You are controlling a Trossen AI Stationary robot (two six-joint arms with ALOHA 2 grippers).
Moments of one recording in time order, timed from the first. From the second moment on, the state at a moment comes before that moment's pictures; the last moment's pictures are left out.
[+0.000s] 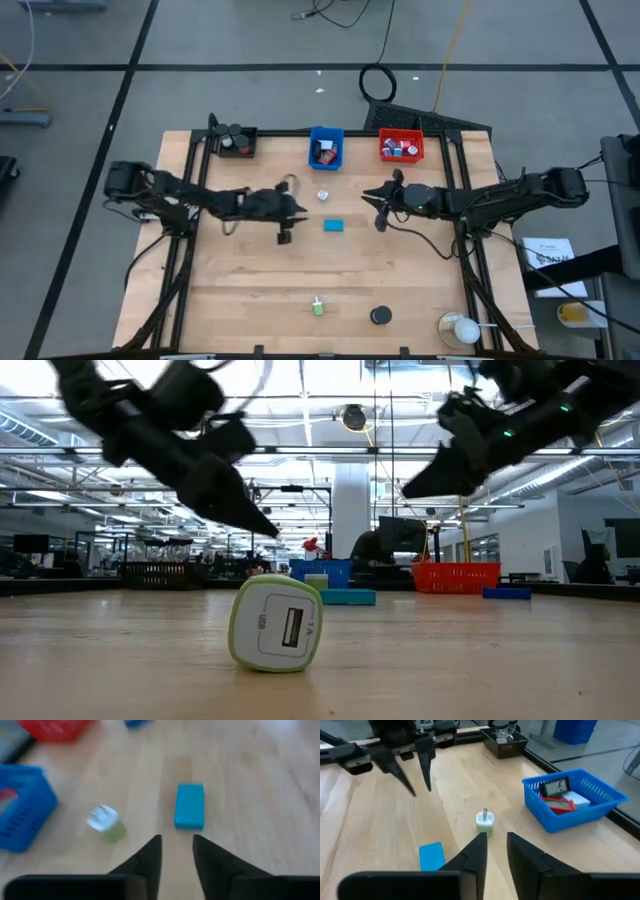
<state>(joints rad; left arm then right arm) 0.02 1.51 0.59 0.36 -0.08 0.07 -0.02 1.15 0.42 0.36 0.32 0.15</state>
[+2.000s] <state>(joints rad) 0.11 1.43 0.09 1.12 -0.05 -0.08 -0.26 1.78 1.26 -0.20 0.27 0.25</state>
